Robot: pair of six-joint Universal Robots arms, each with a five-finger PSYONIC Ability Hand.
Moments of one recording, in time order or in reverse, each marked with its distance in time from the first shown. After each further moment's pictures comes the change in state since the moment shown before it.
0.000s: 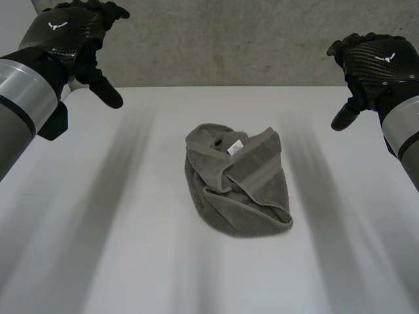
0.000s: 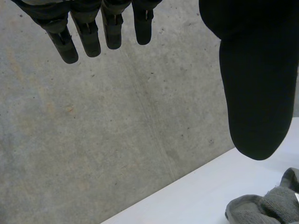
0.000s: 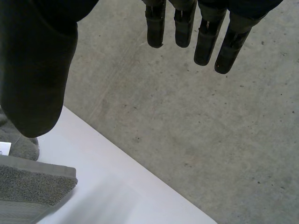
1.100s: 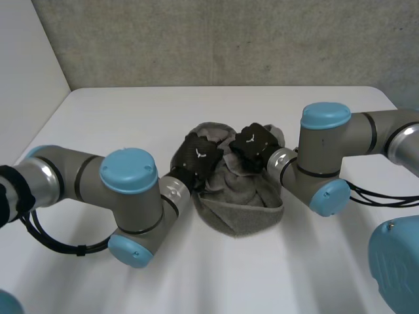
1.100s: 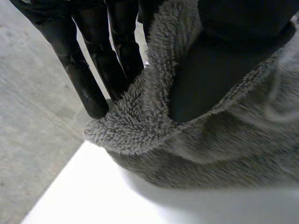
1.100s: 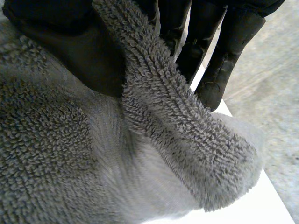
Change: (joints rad) left arm -0.275 -0.681 0.021 0.444 0.008 0.475; right arm 0.145 0.917 -0.688 0.125 -0.289 -0.444; left_hand 0.958 0.991 0.998 1.006 0.935; right_hand 1.083 1.076 0.963 1.071 1.089
